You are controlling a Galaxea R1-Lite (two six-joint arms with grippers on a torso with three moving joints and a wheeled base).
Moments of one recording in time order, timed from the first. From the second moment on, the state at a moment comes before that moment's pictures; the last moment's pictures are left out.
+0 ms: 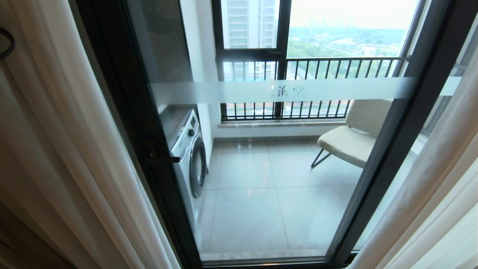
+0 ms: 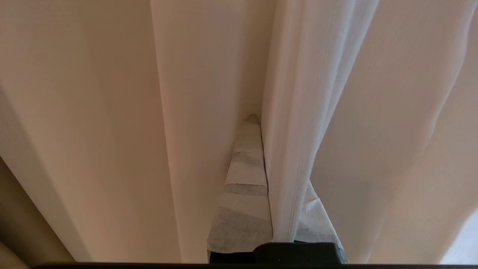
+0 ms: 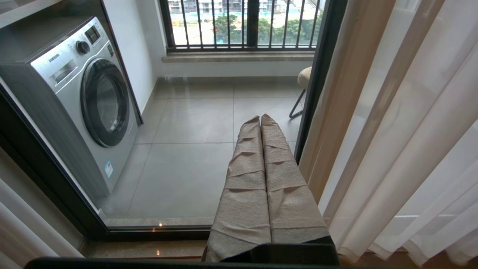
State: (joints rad) left arm 0.35 1.54 -1.45 -0.20 0.07 0.00; right arm 0.01 0.00 0.00 0.00 -0.01 -0.01
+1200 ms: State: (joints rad) left arm 0.45 1.58 -1.46 -0.21 0.05 -0.04; right arm 0.01 0.00 0.00 0.00 -0.01 -0.01
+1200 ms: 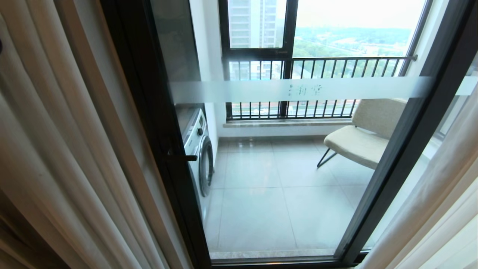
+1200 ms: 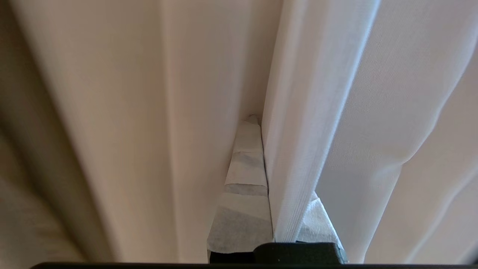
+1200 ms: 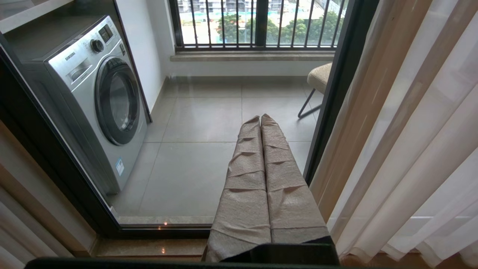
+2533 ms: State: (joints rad) left arm 0.90 2.00 -1.83 -0.20 -0.23 -0.04; right arm 0.01 0.00 0.00 0.00 -0.01 -0.01
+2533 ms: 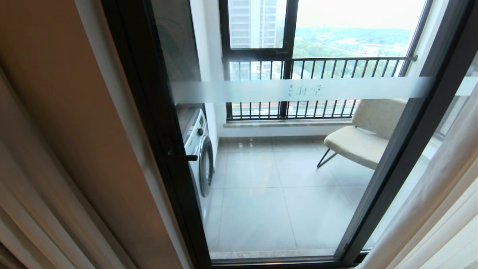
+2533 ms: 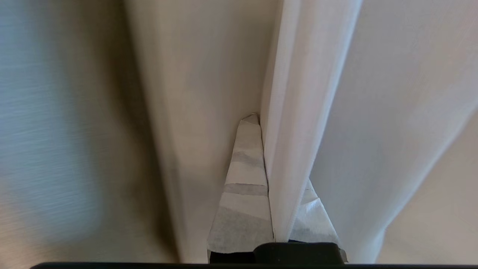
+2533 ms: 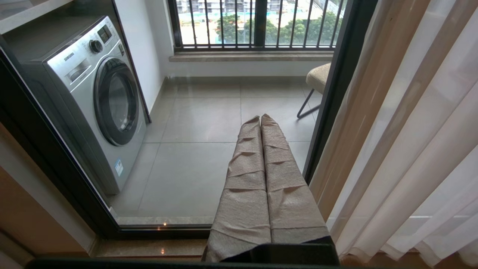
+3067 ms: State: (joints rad) left arm 0.83 1.91 -1.87 -0.19 -0.26 -0.04; right arm 0.01 0.00 0.00 0.00 -0.01 -0.01
